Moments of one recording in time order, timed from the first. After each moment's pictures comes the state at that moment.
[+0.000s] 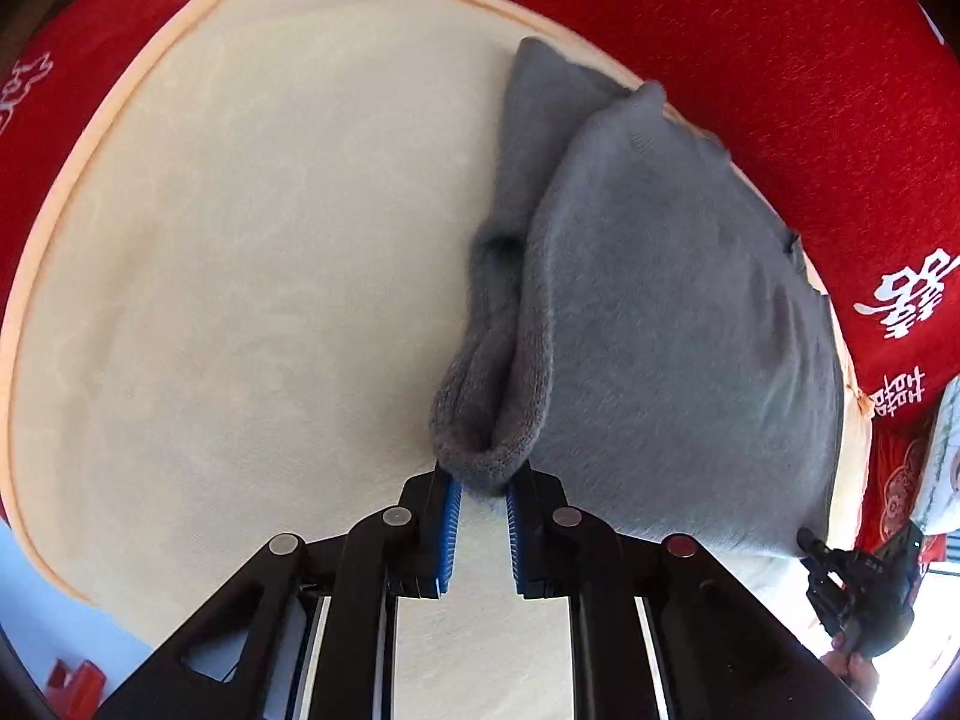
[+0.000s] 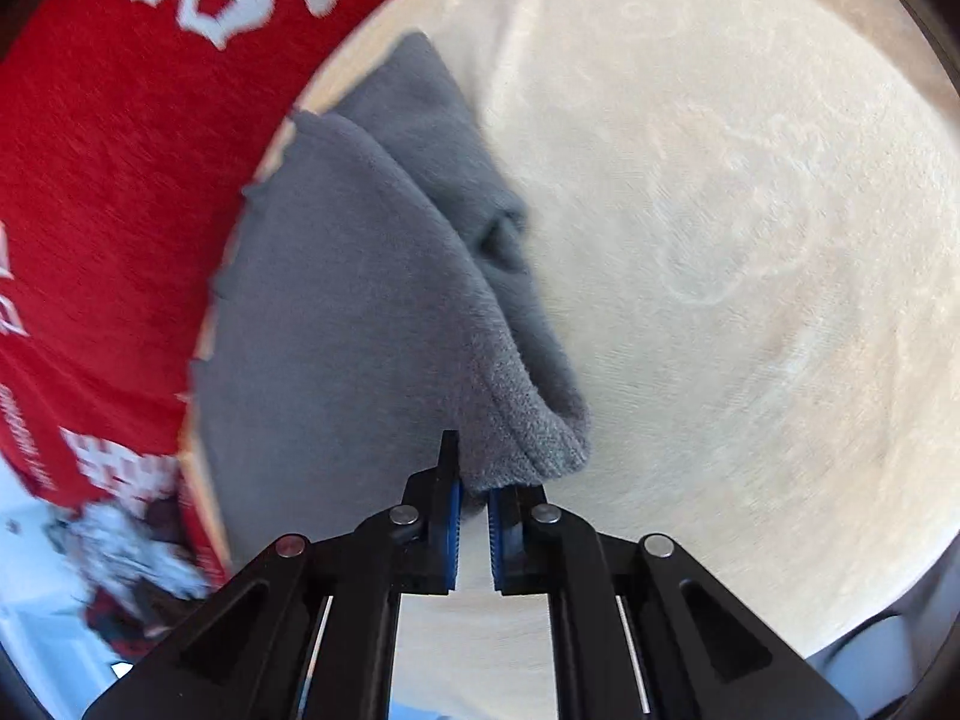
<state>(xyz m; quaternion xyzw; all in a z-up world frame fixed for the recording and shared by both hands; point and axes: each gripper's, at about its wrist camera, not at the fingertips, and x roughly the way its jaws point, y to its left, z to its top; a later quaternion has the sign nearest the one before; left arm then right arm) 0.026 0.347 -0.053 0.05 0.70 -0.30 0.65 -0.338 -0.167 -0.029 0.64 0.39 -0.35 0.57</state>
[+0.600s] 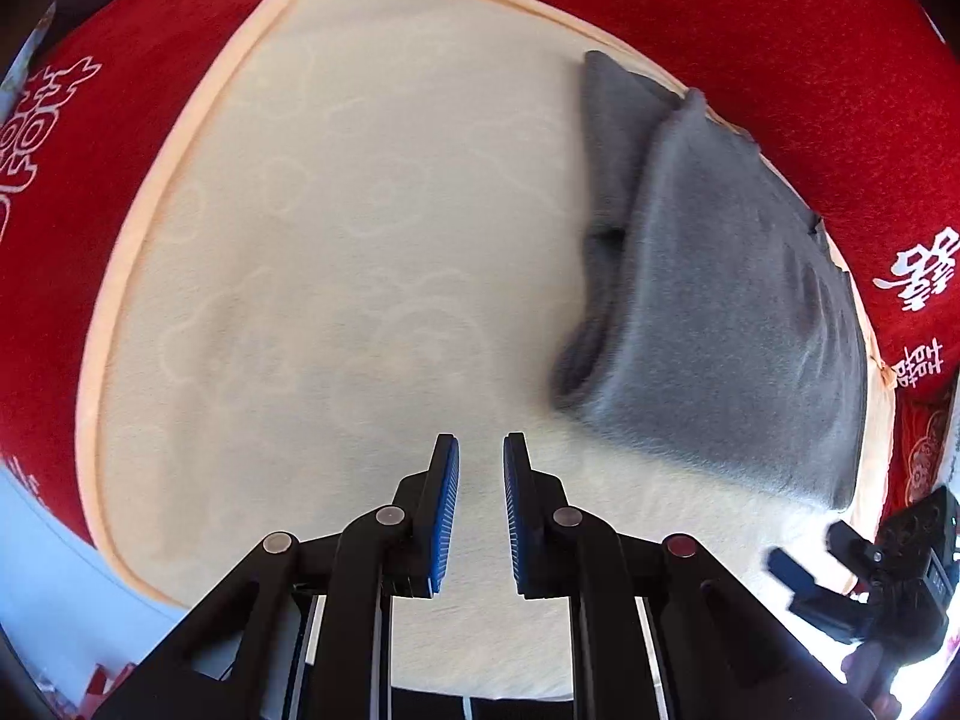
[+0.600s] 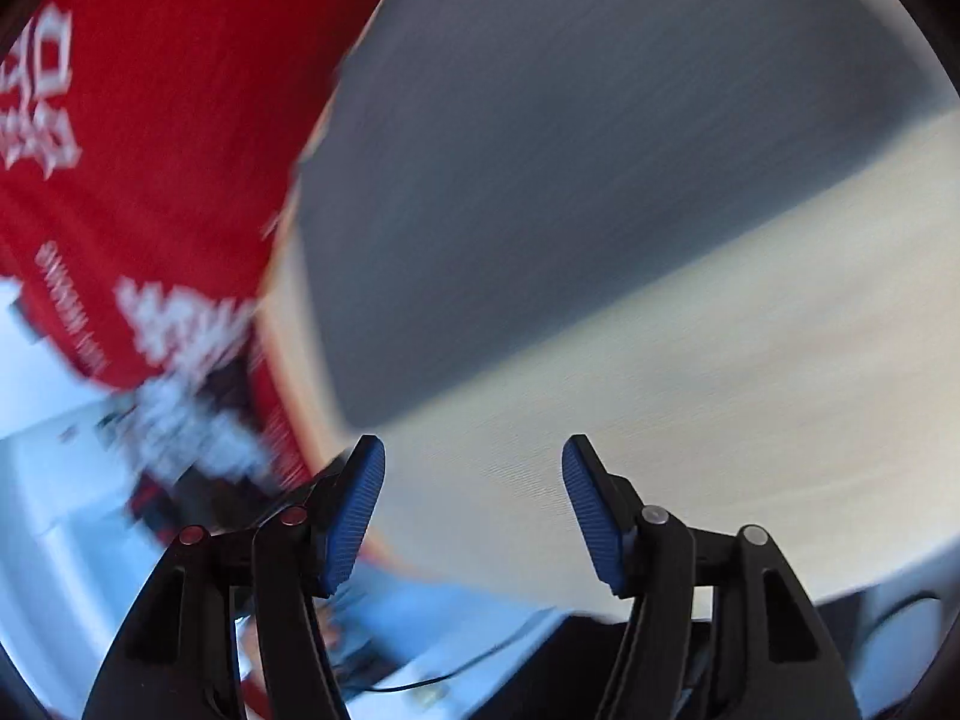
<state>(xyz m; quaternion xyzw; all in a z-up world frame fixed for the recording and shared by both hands) 0.055 0.405 -0.033 0.10 0.70 -0.29 0.65 -0.200 -0.048 -0.026 0.71 0.39 -0.13 0.57</state>
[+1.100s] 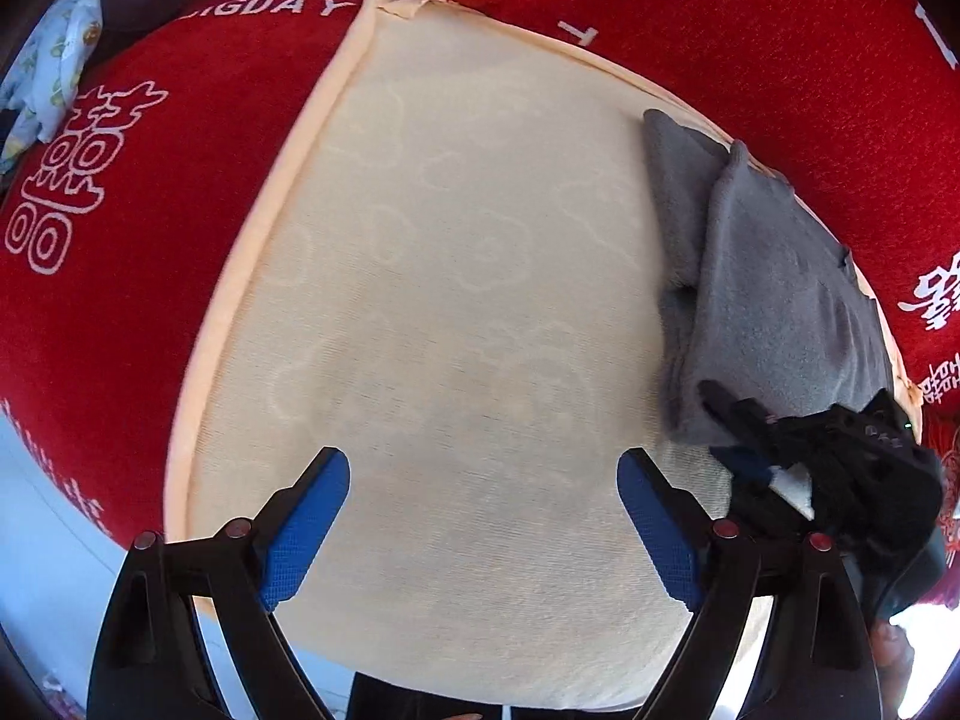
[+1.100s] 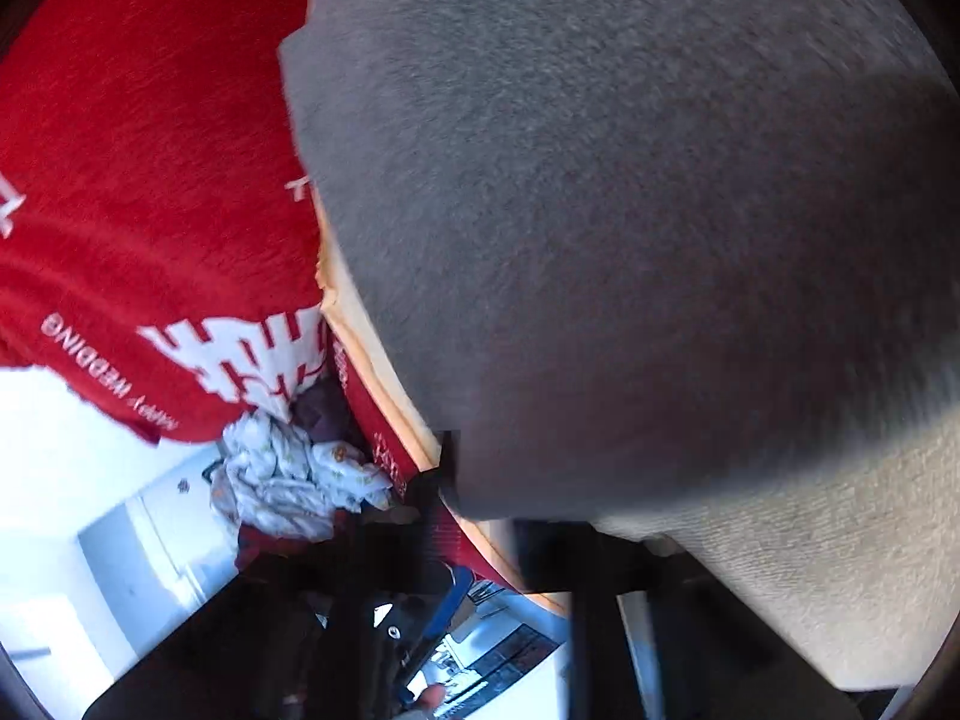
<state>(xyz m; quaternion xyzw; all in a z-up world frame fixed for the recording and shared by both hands) 0.081 0.437 -0.015 0.12 0.67 -0.27 0.69 -0.124 -0.017 -0.075 0.81 0.29 -0.11 0.50</state>
